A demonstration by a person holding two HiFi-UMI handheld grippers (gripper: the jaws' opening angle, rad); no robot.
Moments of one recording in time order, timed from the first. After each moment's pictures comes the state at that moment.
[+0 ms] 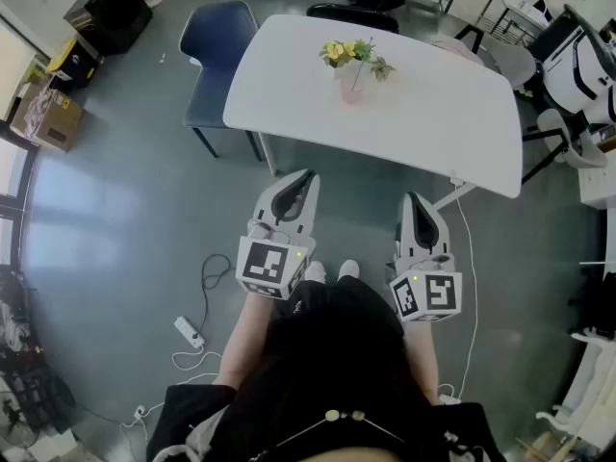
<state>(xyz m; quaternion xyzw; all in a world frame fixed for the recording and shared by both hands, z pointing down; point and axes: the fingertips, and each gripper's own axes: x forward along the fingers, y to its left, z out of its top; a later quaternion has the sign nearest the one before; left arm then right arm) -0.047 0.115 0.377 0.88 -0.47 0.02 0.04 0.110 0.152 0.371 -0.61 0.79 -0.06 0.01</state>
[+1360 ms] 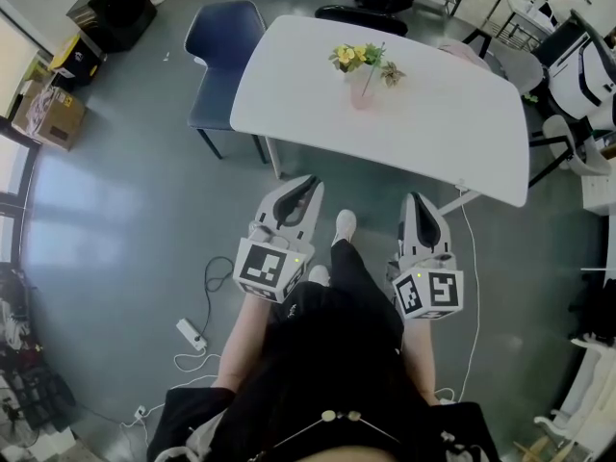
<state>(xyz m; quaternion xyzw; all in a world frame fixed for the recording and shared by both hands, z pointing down) -0.063 0.103 0.385 0.90 -0.44 0.02 0.05 0.095 0.125 0.382 -0.60 0.79 -0.08 0.03</state>
